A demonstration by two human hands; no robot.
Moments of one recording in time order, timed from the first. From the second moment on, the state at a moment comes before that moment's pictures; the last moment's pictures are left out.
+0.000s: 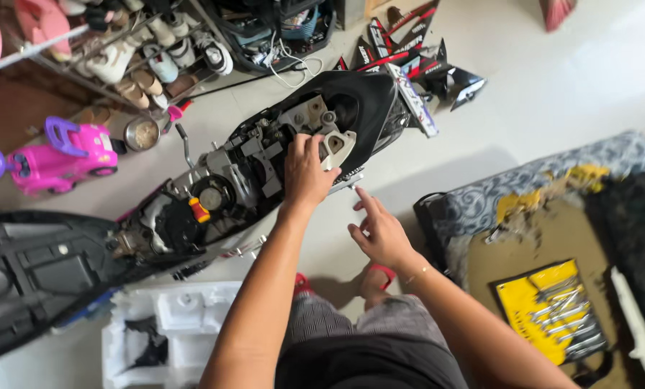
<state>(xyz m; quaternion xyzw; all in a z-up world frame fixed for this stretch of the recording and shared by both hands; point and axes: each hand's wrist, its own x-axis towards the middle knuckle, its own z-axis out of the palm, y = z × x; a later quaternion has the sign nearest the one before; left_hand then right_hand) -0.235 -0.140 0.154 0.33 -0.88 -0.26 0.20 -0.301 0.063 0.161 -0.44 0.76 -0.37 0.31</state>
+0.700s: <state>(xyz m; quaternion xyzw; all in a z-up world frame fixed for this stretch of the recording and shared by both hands) -0.234 -0.150 0.156 0.33 -0.86 -0.35 0.18 -0.351 -0.011 0.207 -0.54 0.78 -0.19 0.26</state>
